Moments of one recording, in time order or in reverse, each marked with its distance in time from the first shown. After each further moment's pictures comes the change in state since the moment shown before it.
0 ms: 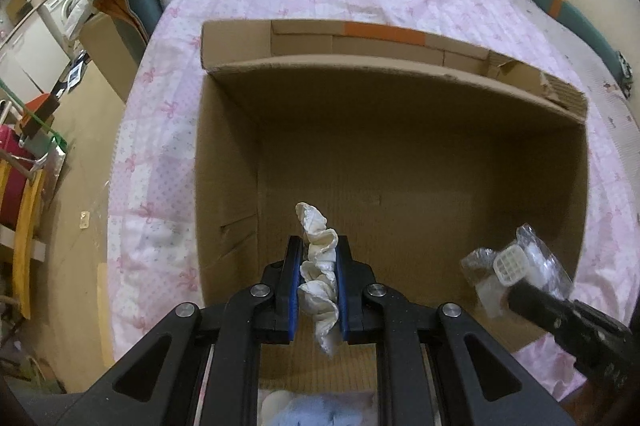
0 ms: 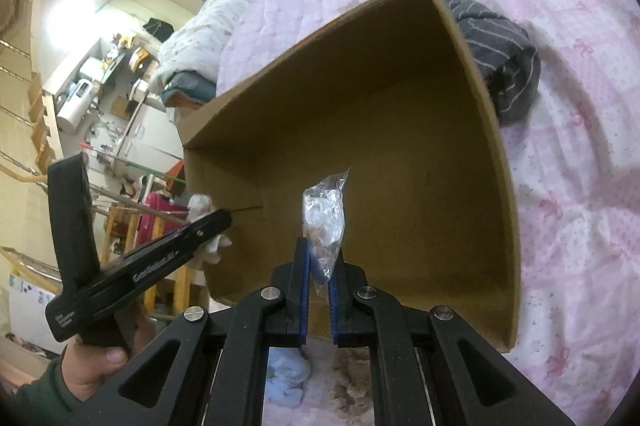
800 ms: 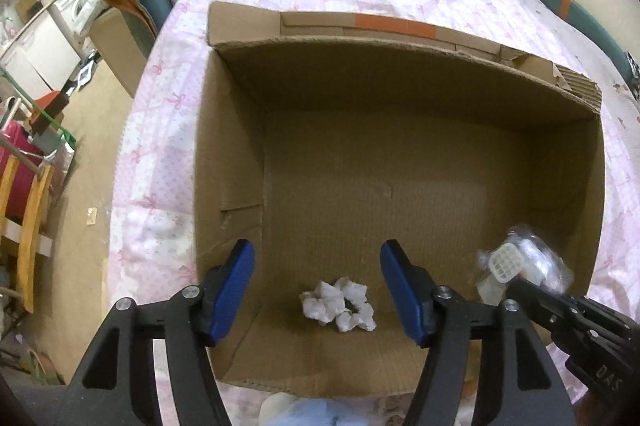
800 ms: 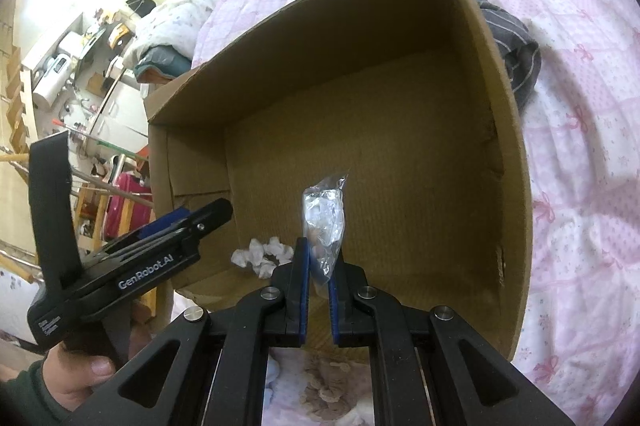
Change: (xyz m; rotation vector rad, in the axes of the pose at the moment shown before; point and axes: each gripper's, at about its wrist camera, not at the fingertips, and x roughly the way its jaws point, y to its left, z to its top) left arm 0.005 0.002 -0.014 -0.011 -0.027 0.036; right arm 0.032 0.014 0.002 -0.046 0.046 -0.115
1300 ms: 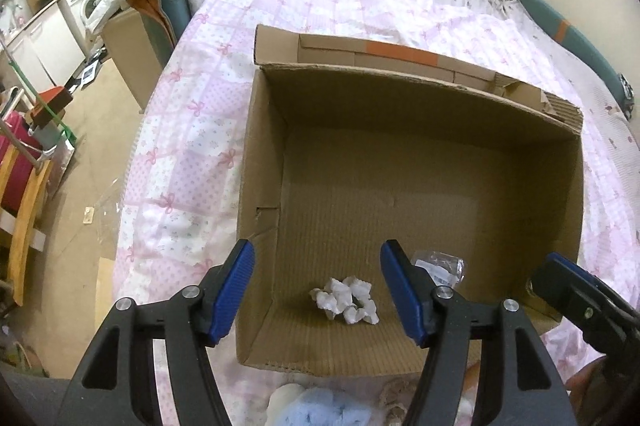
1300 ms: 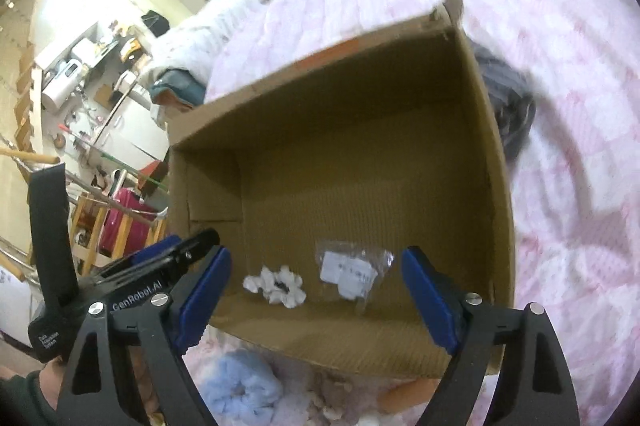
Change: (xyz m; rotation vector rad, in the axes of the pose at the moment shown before) left arm -0.029 0.024 -0.010 -0.042 -0.068 -0.029; right arm -0.022 0.011 0.000 -0.063 -0.147 -0.008
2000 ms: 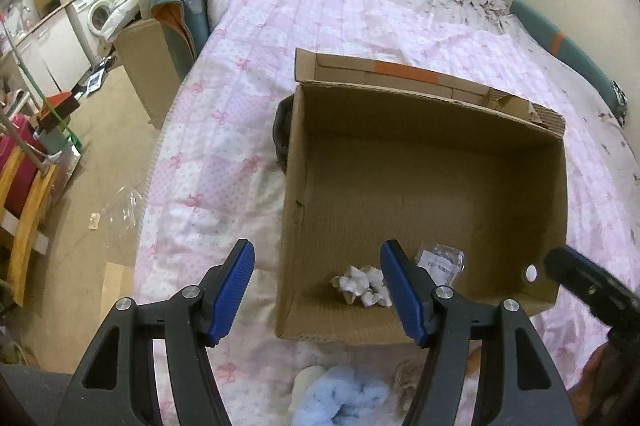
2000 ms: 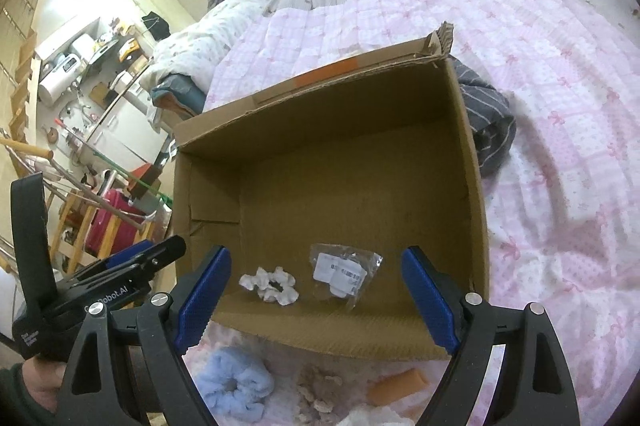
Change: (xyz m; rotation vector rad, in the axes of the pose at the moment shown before) left arm -0.035 0.022 -0.017 -0.002 -0.061 0.008; right arm -0.026 0.008 -0.005 -0.036 -0.048 -0.056
